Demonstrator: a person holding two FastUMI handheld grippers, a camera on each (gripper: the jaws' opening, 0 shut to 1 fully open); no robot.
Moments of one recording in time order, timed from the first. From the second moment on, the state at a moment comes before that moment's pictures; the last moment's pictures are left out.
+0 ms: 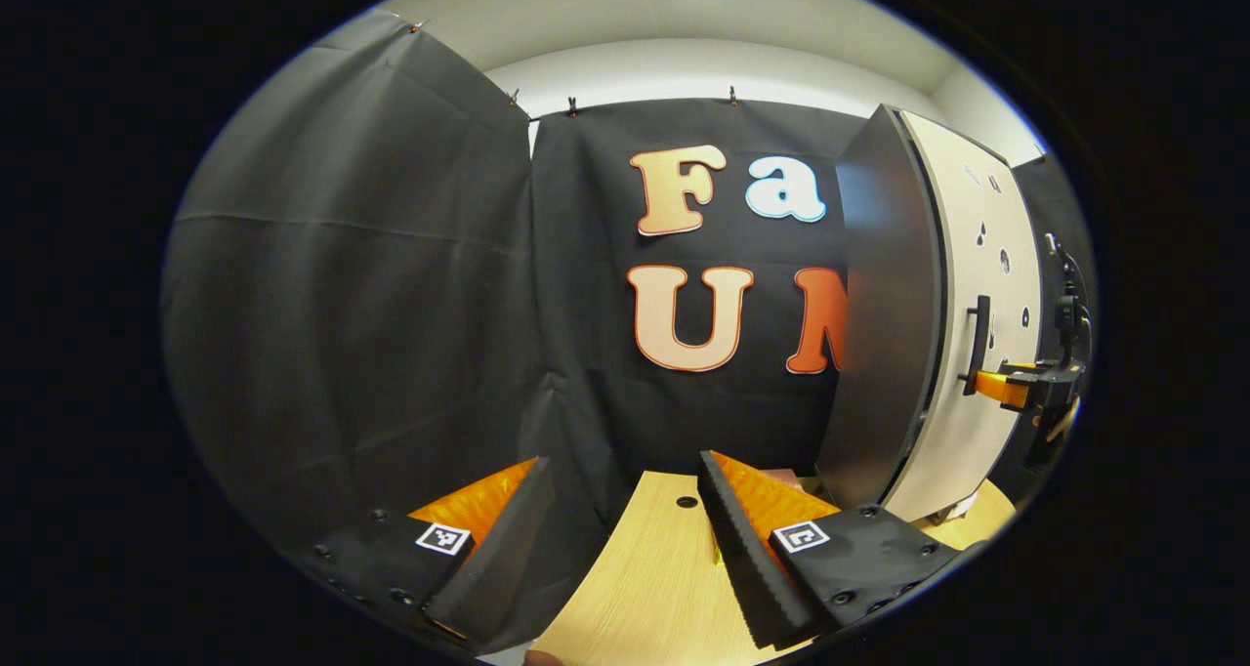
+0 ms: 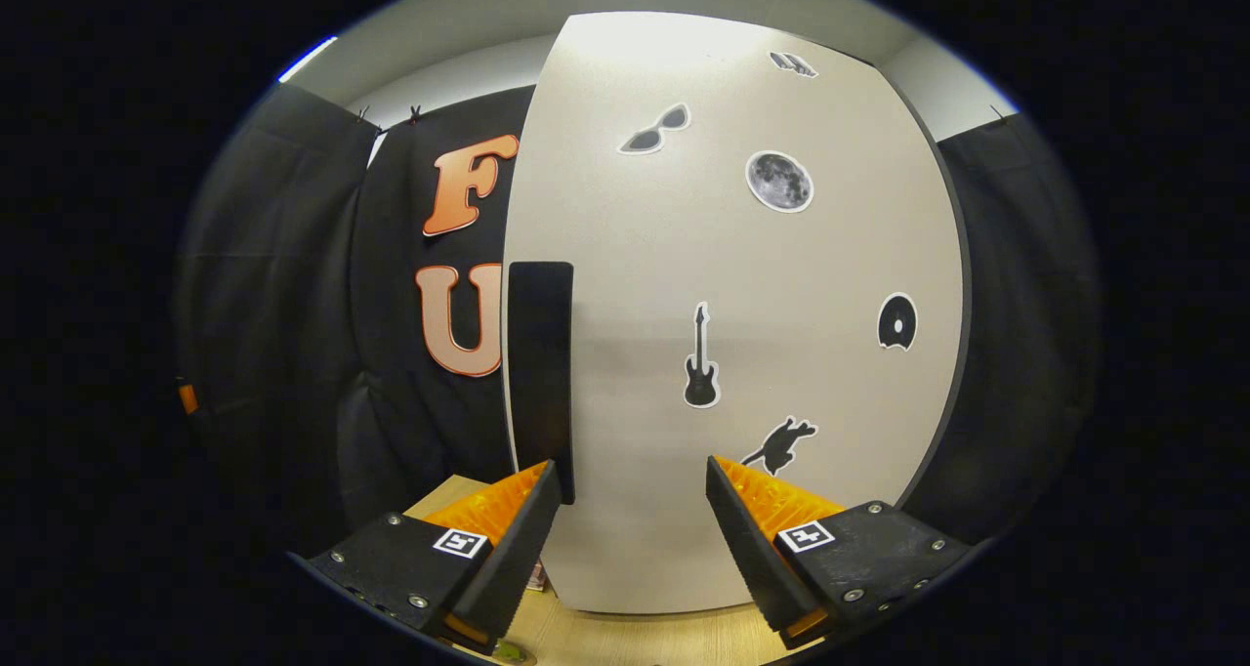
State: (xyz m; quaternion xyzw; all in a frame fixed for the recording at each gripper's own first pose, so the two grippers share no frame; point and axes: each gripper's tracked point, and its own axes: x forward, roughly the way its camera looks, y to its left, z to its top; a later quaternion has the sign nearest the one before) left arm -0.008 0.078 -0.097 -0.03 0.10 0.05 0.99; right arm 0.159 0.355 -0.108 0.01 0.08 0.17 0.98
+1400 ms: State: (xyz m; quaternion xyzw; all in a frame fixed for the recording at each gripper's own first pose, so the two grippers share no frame) left arm 0.018 0.099 0.025 -0.03 0.02 0.02 1.00; right arm 0.047 0.166 0.073 -0.01 -0.02 0.06 1.00
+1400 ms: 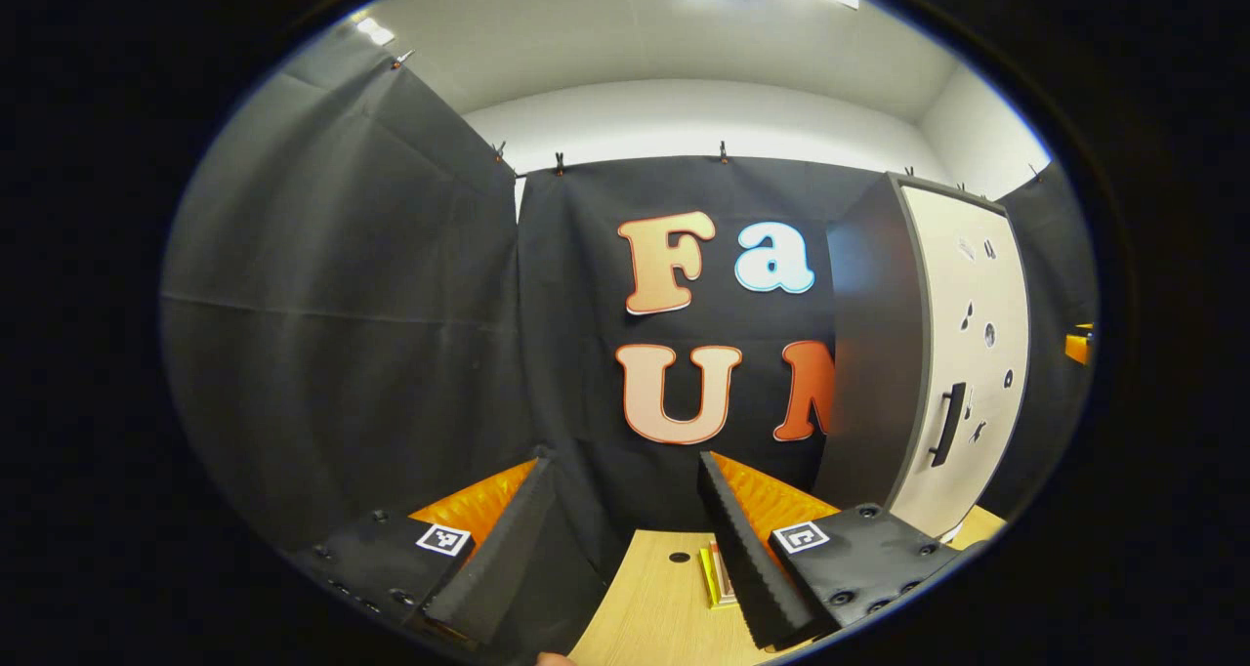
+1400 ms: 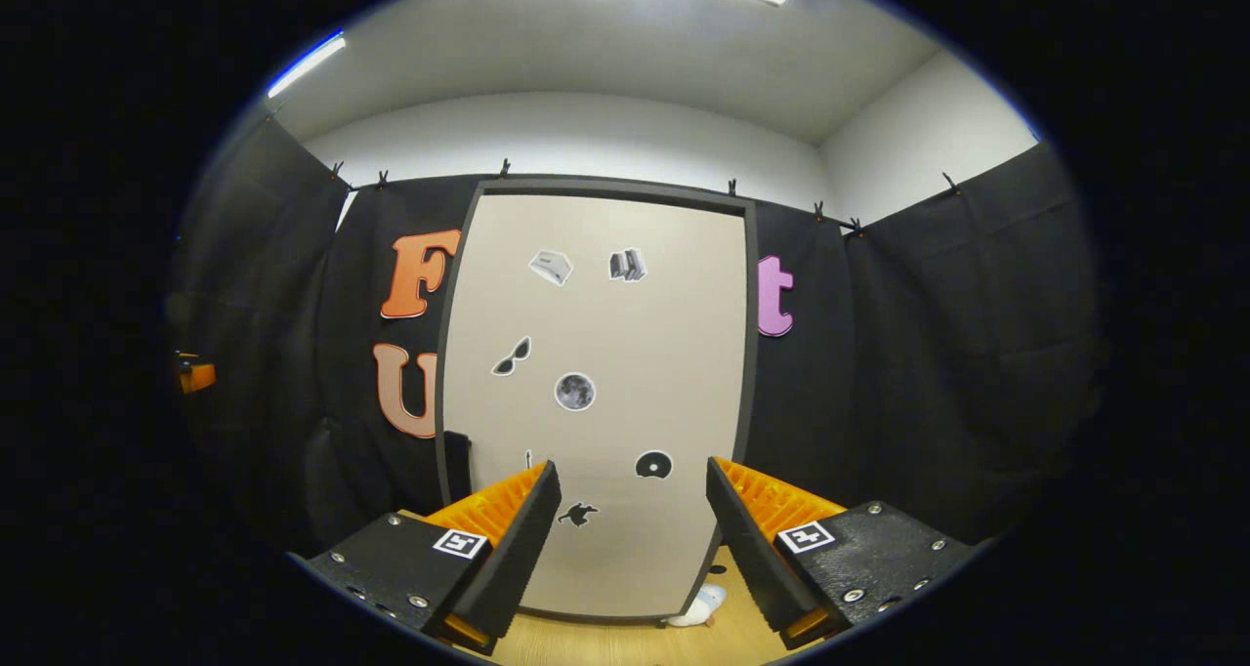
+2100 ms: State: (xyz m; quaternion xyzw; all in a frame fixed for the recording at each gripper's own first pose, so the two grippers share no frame) left arm 0.007 0.091 0.047 -0.05 0.02 -0.01 1.00; right arm -0.011 0.099 0.084 -0.02 -0.02 -0.01 1.00
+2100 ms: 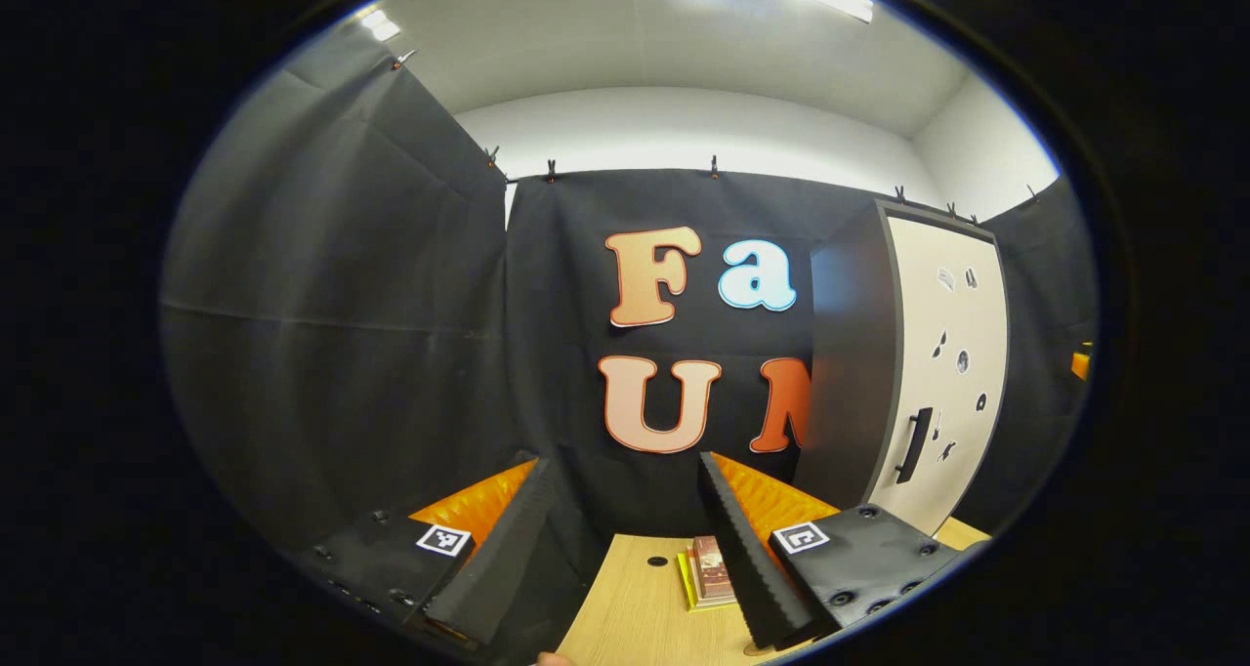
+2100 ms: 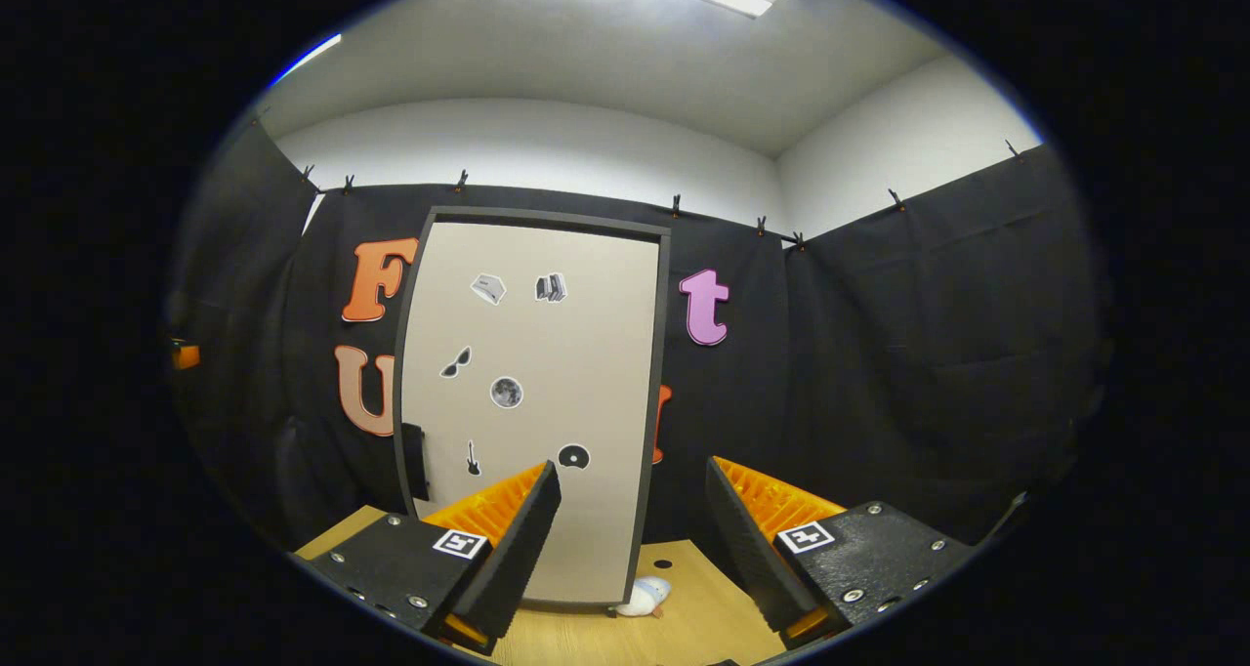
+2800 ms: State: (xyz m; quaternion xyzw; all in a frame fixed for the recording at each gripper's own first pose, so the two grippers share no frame) left arm -0.007 0.086 0.076 -0.04 -0.01 0.00 1.00; right arm -0.038 0.076 0.088 -0.02 -0.03 -0.02 1.00
